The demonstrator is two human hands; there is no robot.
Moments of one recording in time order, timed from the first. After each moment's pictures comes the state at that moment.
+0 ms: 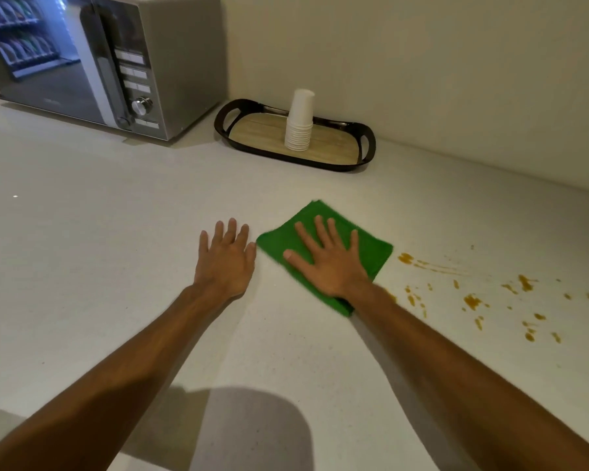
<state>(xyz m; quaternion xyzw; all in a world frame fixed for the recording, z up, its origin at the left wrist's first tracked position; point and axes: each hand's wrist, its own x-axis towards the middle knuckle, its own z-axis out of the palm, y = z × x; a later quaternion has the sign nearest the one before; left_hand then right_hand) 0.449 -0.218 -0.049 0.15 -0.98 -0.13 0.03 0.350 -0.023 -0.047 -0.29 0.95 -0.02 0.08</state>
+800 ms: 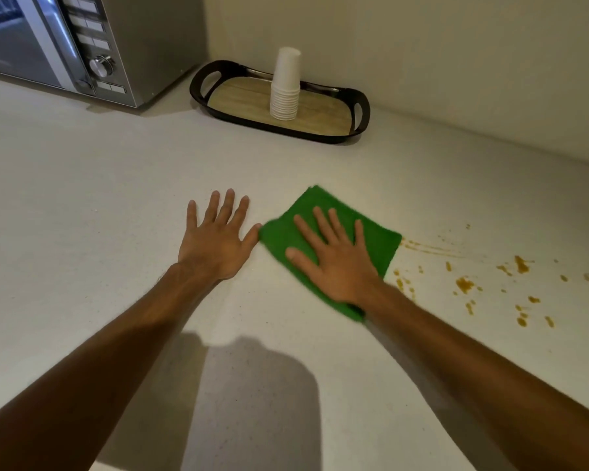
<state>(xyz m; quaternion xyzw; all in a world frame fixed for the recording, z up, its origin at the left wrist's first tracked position) 0.423 -0.208 -0.064 0.12 -0.99 -0.06 0.02 0.362 0.021 -0.054 -0.33 0.94 -0.05 0.05</state>
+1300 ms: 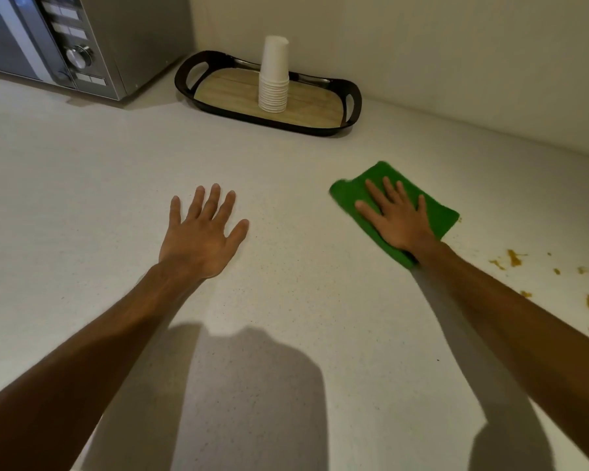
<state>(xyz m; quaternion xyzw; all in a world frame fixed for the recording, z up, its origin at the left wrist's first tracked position) 0.422 -0.210 -0.069 0.12 -0.99 -0.05 0.03 0.242 0.114 -0.044 -0.20 0.98 -0.02 0.05</state>
